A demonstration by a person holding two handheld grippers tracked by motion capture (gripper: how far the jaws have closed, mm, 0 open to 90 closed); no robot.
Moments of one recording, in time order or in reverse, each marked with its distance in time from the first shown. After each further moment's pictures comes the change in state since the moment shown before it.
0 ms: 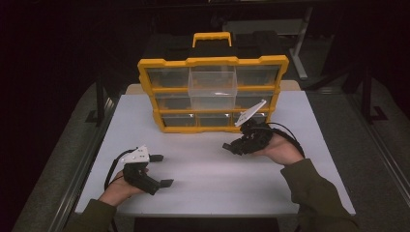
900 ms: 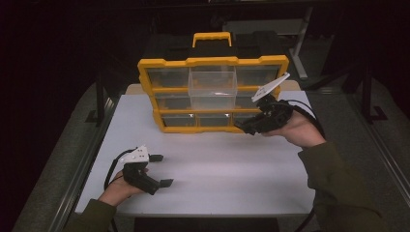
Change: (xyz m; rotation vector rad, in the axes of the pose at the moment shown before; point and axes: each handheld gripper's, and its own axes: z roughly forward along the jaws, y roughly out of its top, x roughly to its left) left arm 0.000 0.000 -0.001 -0.004 0.000 -0.003; right arm -0.013 0.022 -0.071 -0.061 -0.064 0.034
